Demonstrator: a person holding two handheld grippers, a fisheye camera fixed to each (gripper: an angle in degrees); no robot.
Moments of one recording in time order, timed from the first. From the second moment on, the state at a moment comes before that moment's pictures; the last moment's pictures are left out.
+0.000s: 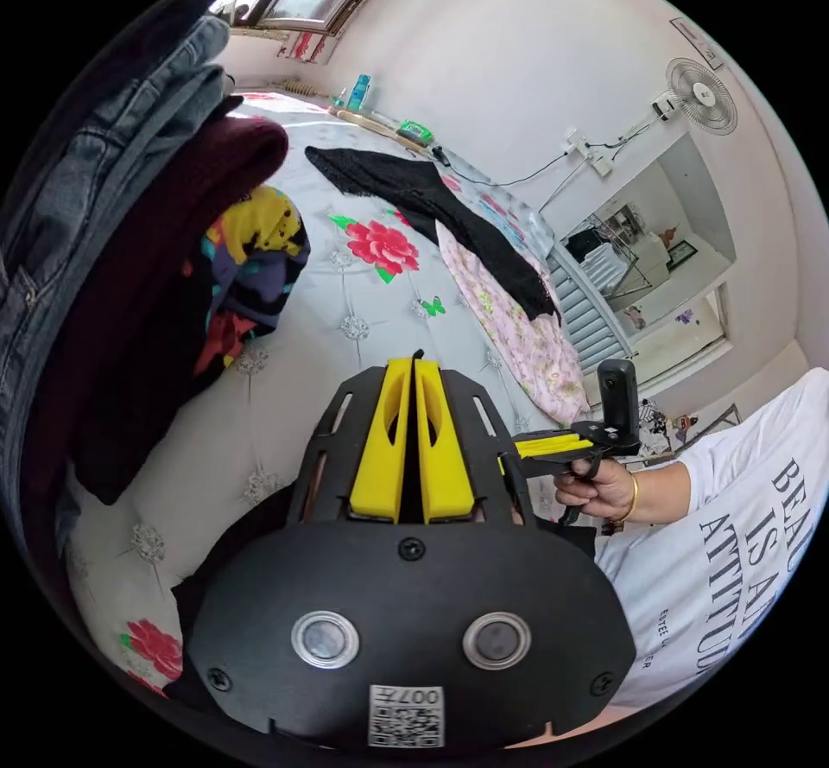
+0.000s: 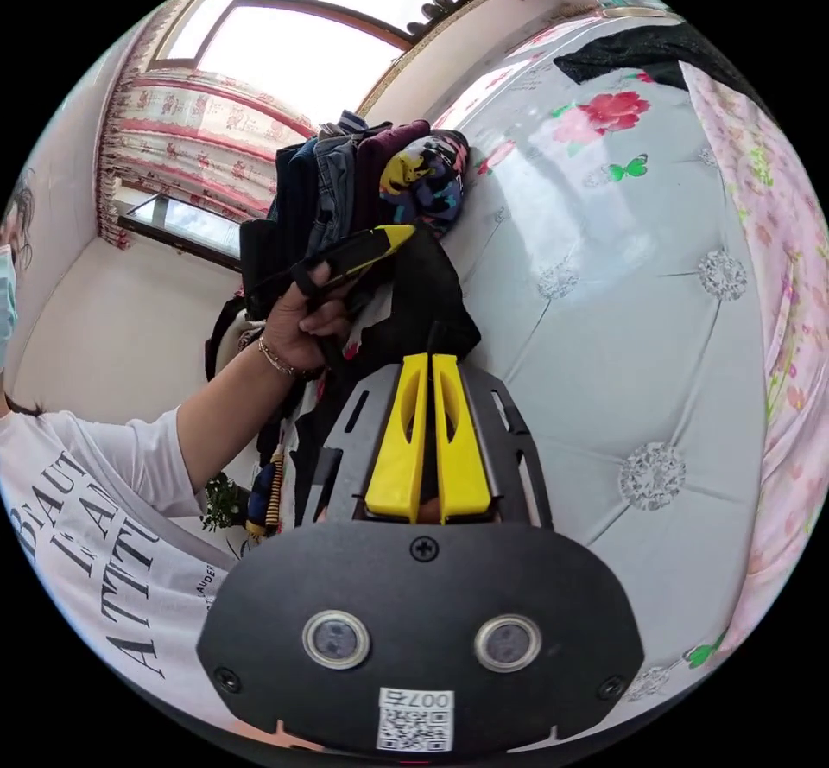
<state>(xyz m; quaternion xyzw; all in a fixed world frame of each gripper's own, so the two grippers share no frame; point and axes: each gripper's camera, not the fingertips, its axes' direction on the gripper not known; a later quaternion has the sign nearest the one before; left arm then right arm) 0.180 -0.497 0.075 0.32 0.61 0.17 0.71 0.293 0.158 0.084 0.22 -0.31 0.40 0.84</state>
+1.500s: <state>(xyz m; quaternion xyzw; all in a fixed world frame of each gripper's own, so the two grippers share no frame) -0.071 -0.150 0.259 0.20 0.49 -0.47 0.70 -0.017 -0.053 0.257 0.08 -0.26 -0.27 0.92</state>
